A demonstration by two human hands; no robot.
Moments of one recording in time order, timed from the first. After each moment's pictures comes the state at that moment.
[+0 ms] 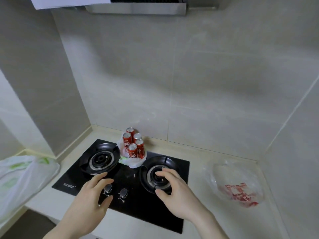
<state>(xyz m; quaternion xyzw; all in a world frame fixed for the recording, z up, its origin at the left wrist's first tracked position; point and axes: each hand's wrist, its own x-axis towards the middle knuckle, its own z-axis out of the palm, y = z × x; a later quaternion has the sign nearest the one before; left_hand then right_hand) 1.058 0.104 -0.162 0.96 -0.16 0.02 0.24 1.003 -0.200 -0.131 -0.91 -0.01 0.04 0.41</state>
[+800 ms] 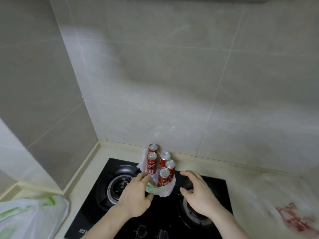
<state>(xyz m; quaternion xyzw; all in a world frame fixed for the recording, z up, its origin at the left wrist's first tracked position) 1.336 0.126 -0.219 0.92 -0.29 -0.11 0.24 1.231 -0.115 -0.185 -0.92 0.12 0.02 0.38</state>
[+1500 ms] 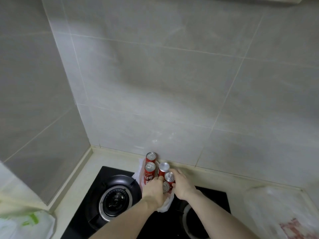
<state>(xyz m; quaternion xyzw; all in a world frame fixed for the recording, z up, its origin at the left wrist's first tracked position) 1.408 0.021 -0.260 0.94 -0.22 -0.17 0.20 1.379 -0.128 -0.258 -0.95 0.15 0.11 0.24</state>
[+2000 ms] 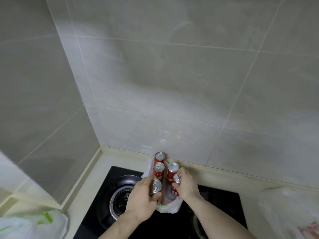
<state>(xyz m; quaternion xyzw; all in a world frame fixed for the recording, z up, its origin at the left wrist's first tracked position) 1.395 0.108 -0.235 0.91 -0.19 -0.08 0.36 1.392 -0.106 -0.283 -0.92 0.23 0.01 0.31</state>
